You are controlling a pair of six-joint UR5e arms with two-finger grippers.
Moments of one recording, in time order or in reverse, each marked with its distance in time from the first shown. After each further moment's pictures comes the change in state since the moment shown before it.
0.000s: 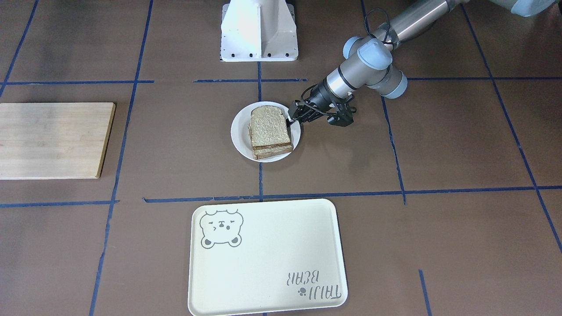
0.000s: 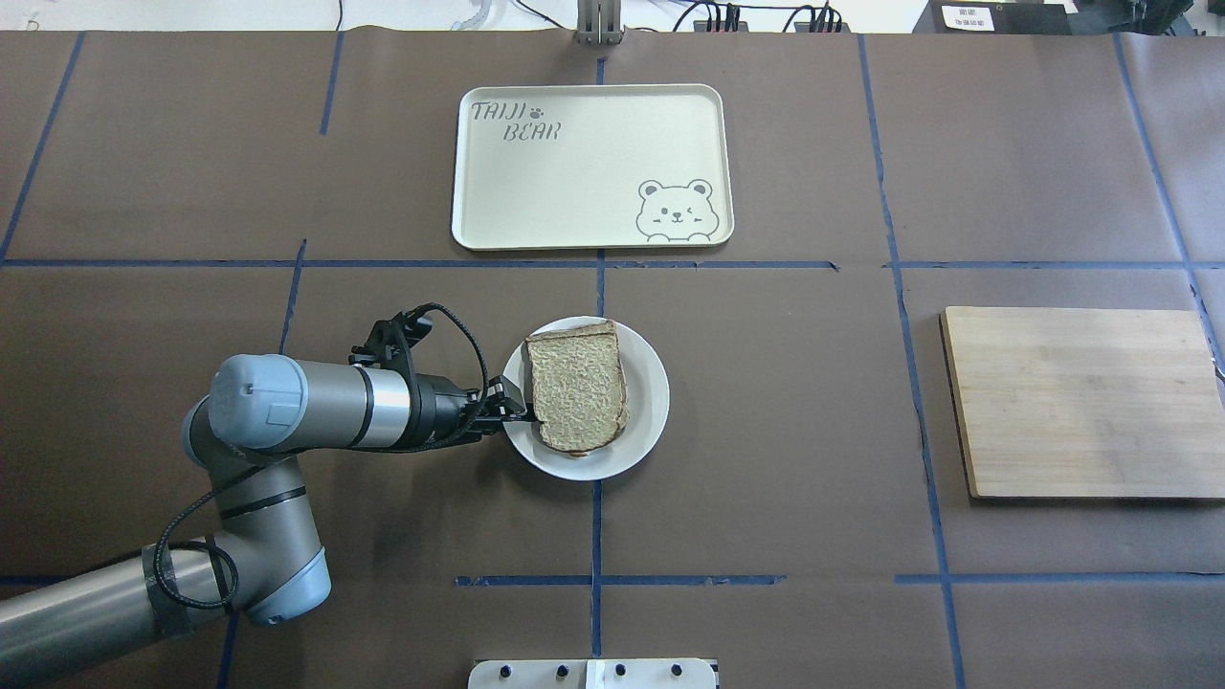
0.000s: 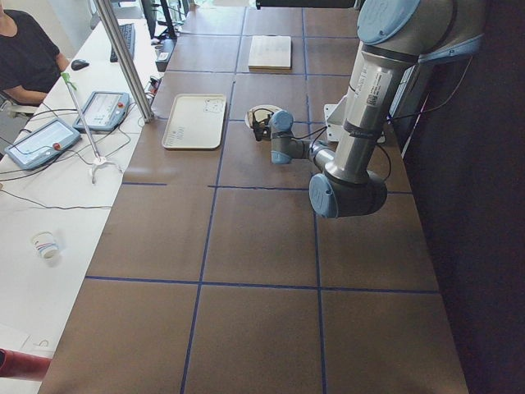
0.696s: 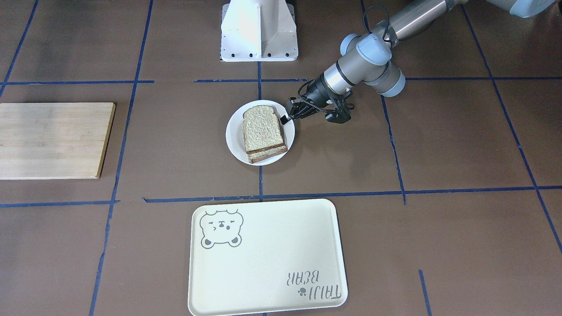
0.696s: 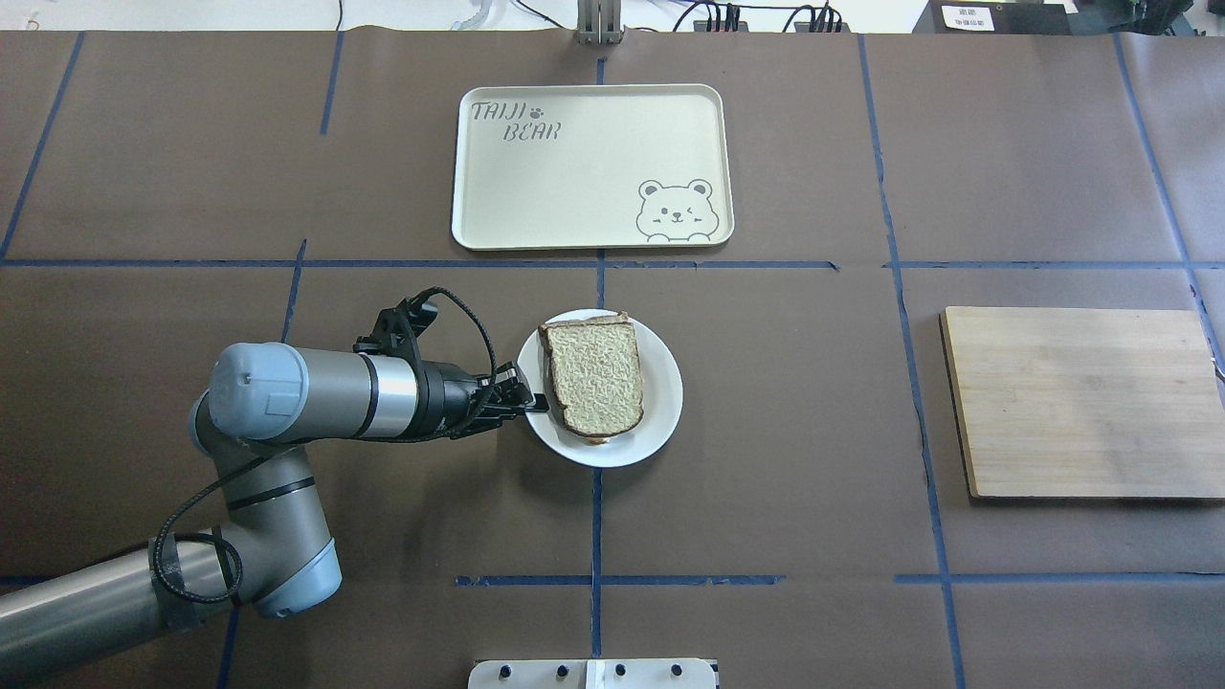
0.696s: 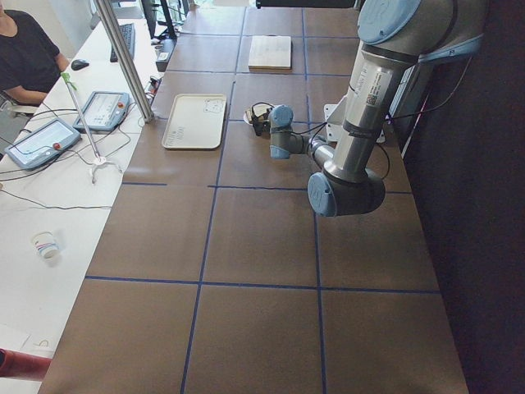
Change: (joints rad) left arm -0.020 -0.026 -0.030 -0.002 0.000 -0.077; right arm 0.011 -0.009 0.000 0.000 -0.005 -0.001
